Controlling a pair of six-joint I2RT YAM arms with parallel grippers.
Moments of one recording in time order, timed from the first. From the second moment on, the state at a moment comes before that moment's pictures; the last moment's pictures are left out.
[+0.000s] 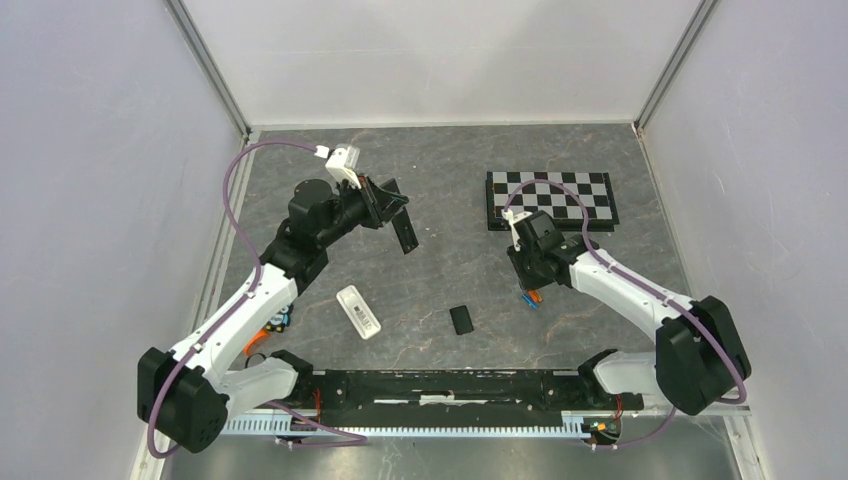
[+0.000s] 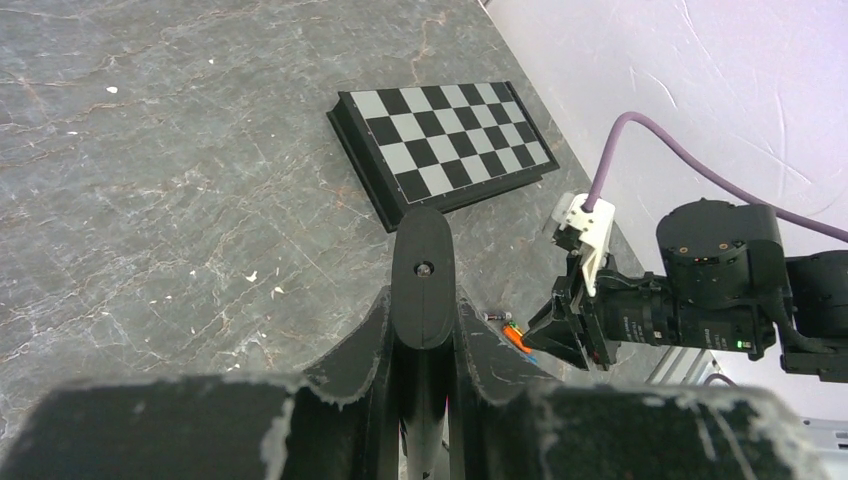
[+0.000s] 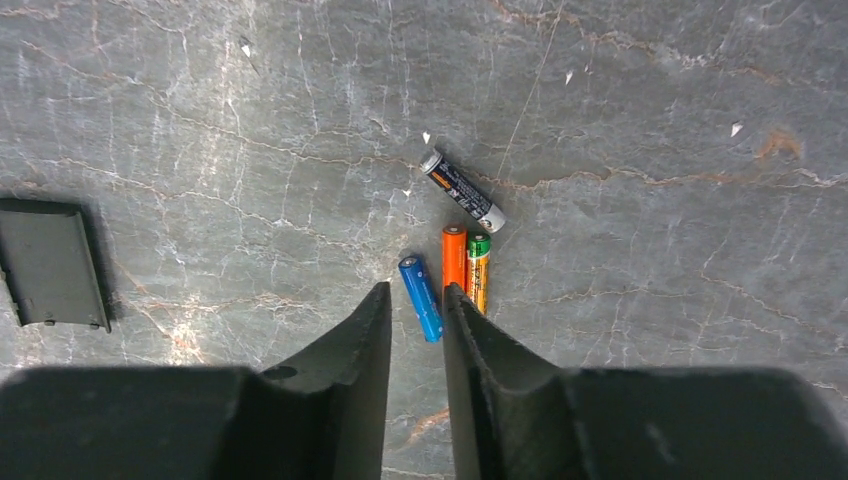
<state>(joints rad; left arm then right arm) -0.46 1.09 0.85 0.08 0.25 -0.52 0.51 1.30 0.78 -0.61 0.09 0.12</state>
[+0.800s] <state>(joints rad) -0.46 1.10 0.85 0.08 0.27 -0.51 0.51 1.39 0.75 -0.56 0.16 0.18</state>
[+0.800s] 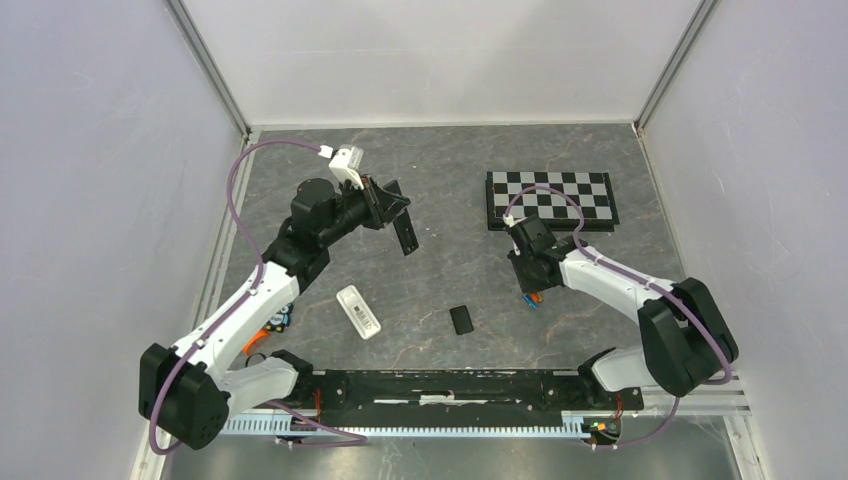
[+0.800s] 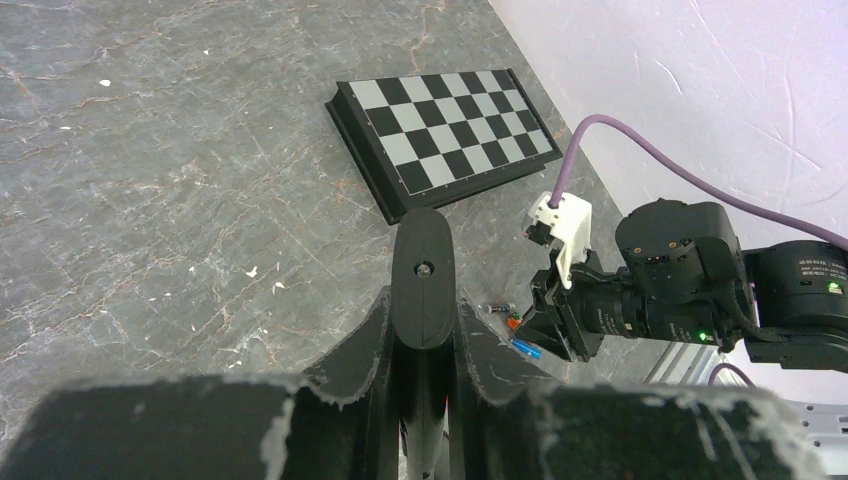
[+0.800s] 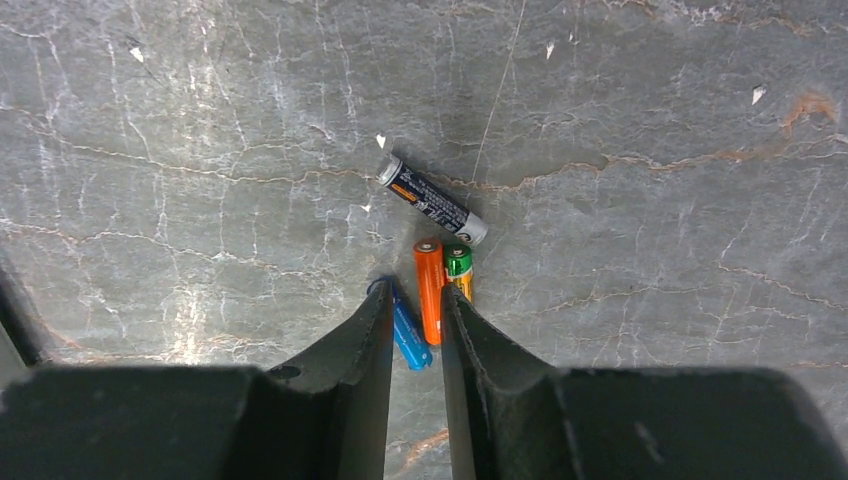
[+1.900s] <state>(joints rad) -0.46 1.13 0.86 0.09 0.29 -0.52 0.51 1.37 0.75 -0.50 0.13 0.18</state>
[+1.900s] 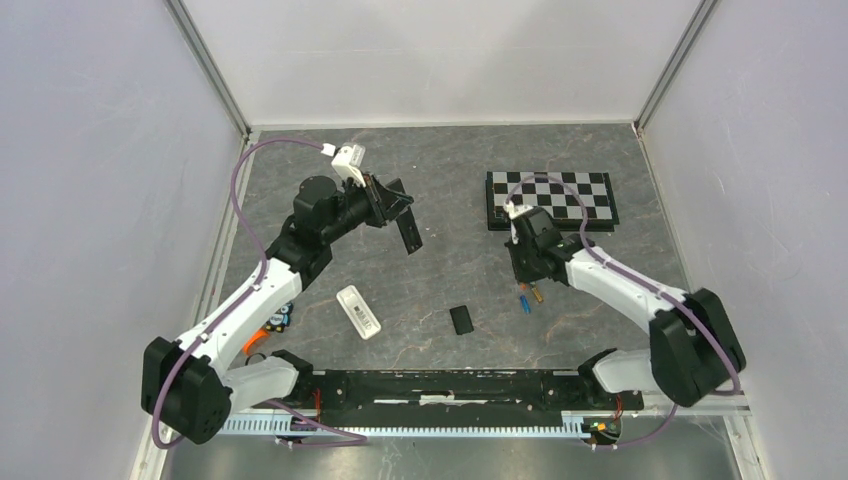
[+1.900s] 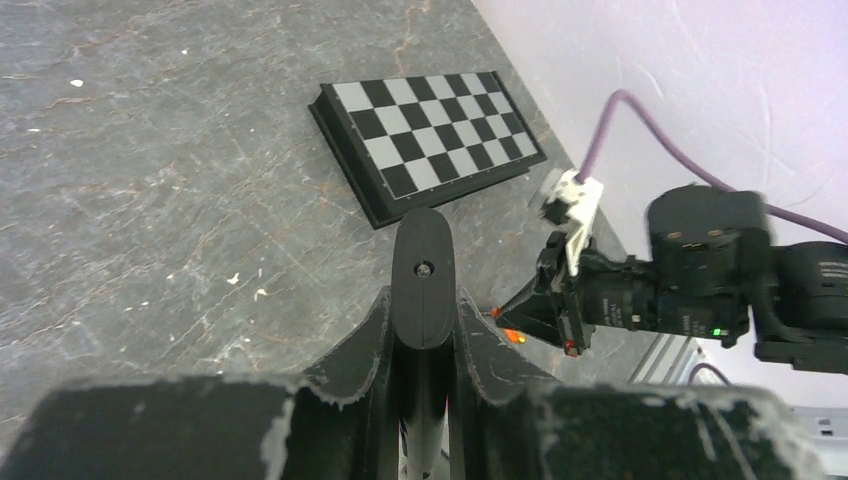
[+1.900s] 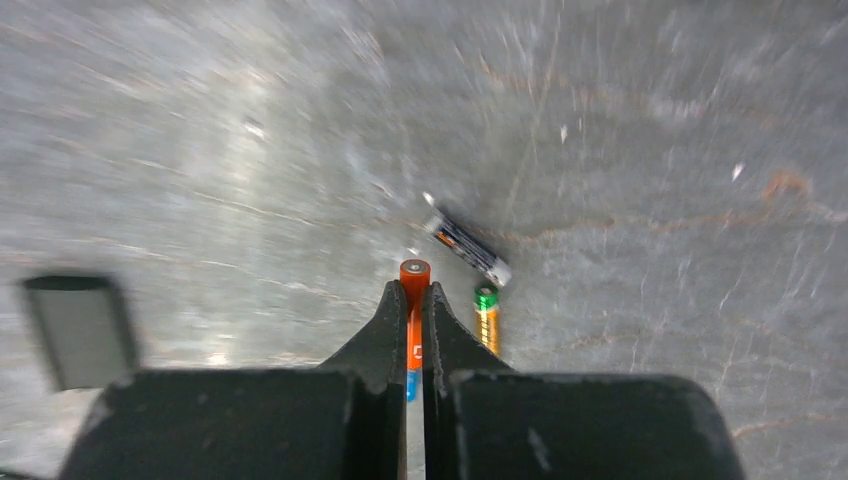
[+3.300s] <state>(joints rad) -0.46 1.34 0.80 0.74 0.42 -1.28 0.68 1.18 1.04 0.04 -0.29 0.24</state>
